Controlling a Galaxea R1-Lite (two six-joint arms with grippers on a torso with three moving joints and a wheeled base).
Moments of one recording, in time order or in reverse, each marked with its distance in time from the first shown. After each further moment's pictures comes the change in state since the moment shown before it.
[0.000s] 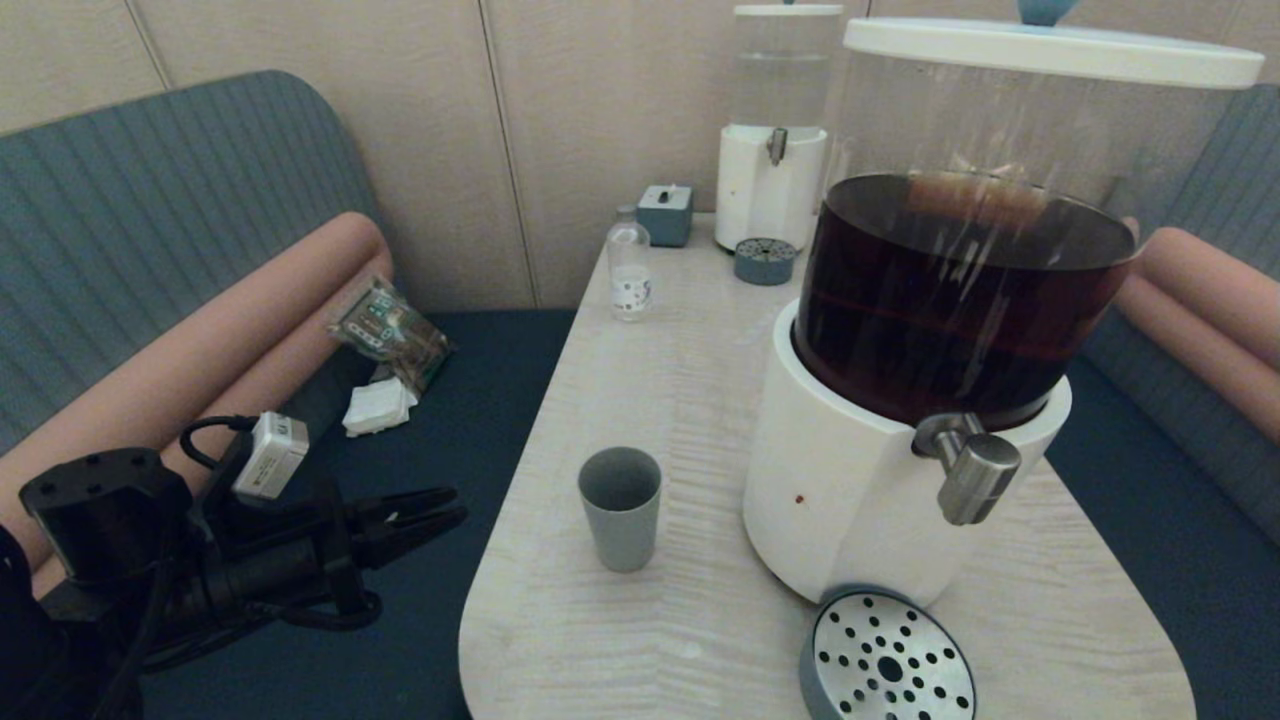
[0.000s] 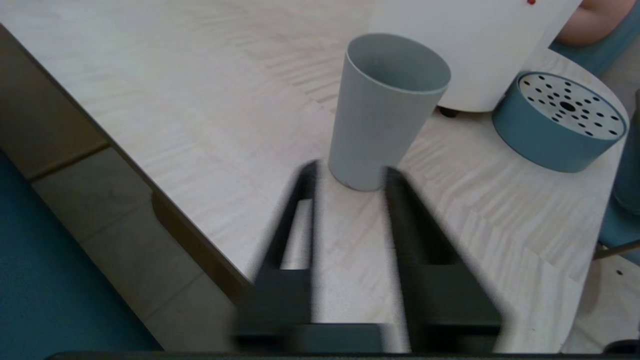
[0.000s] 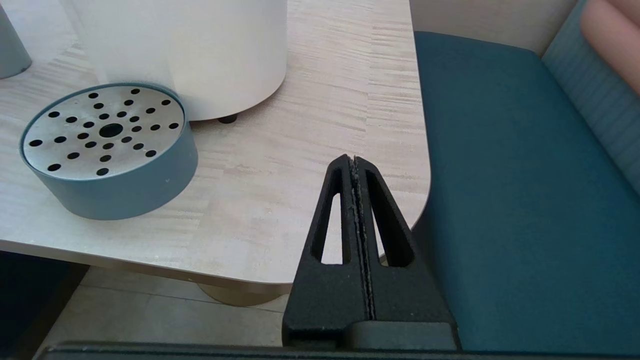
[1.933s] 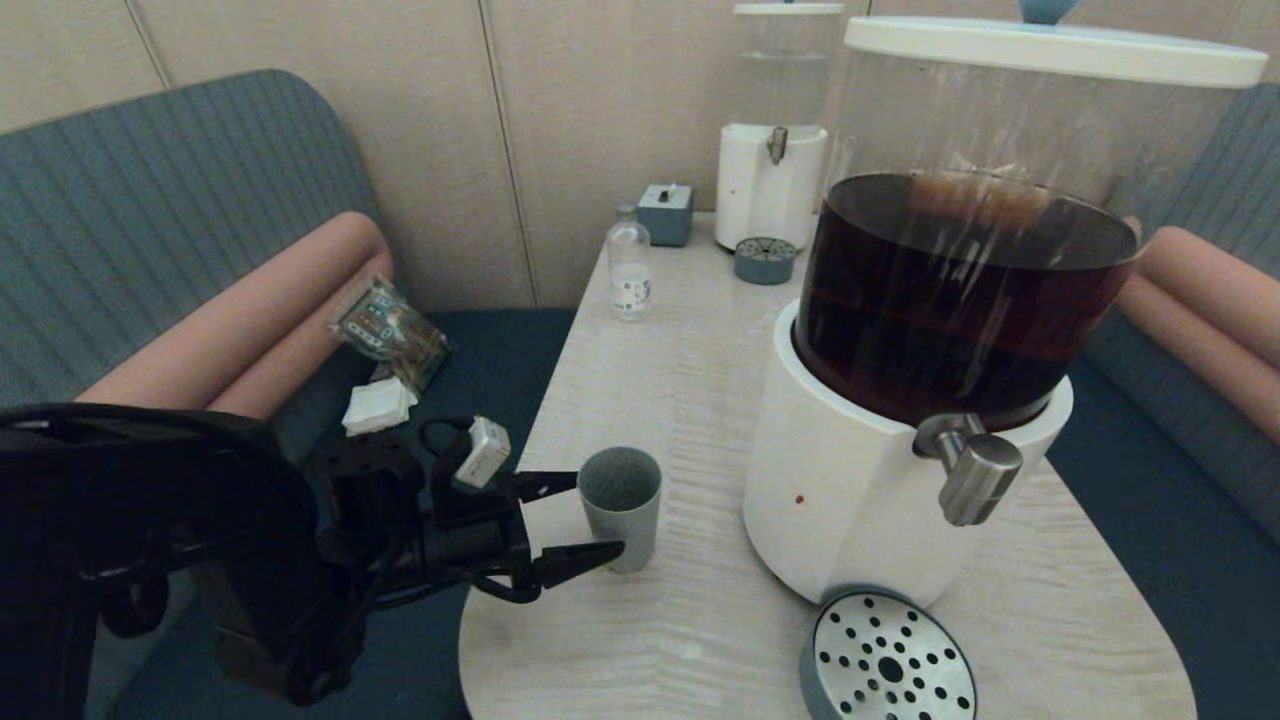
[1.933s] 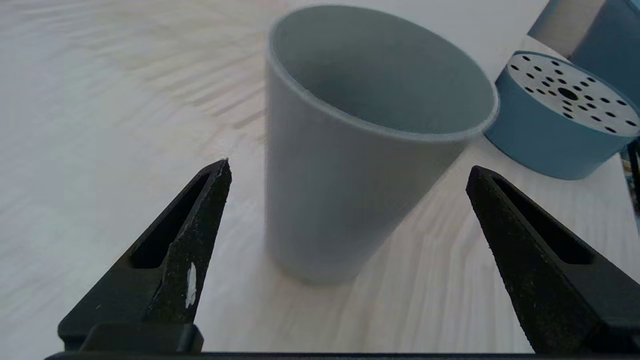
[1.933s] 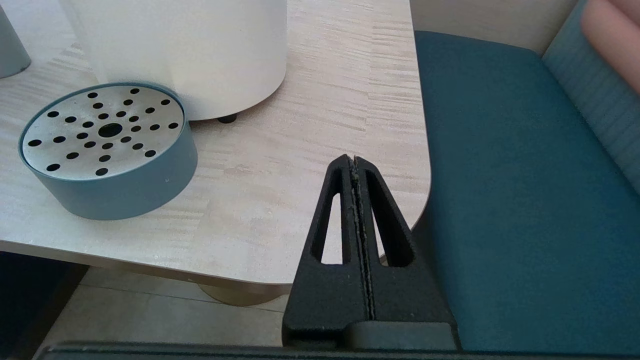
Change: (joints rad) left arm -0.313 0.338 -0.330 0.001 0.075 -0.013; right arm 0.000 0.000 0.000 -0.001 0.000 0.000
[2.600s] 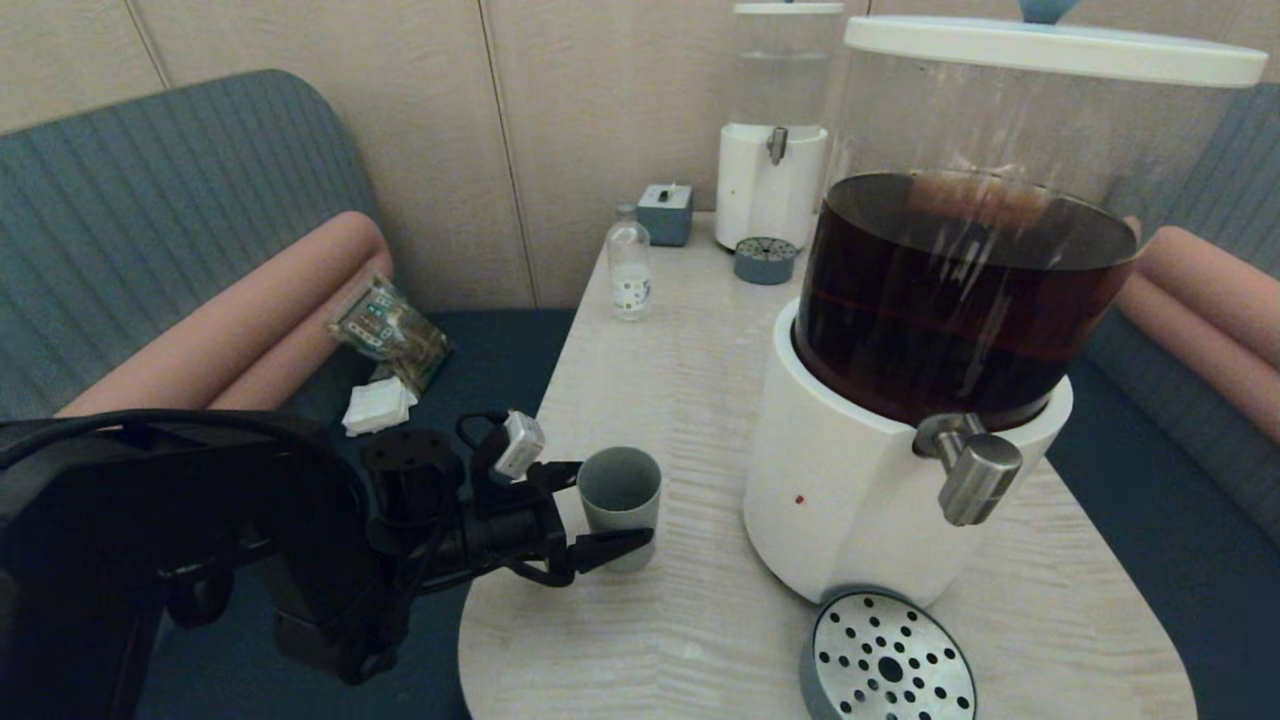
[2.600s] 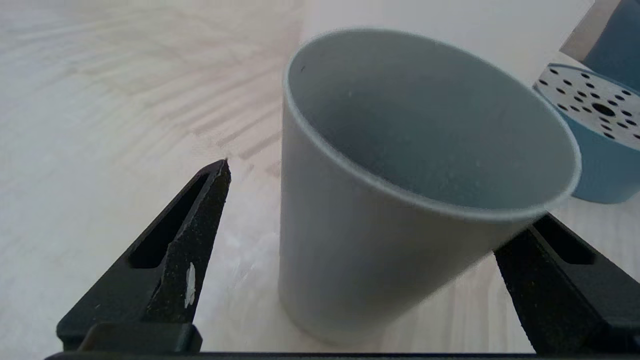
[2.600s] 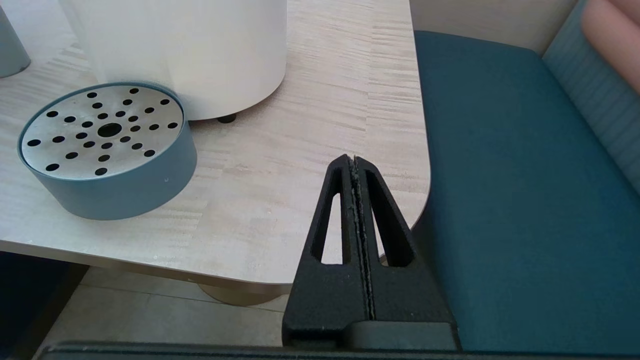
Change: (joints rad) left arm -0.049 0.067 -0.110 0.000 0.050 -0.013; right arm 0.000 0.000 0.000 0.000 0.000 0.000
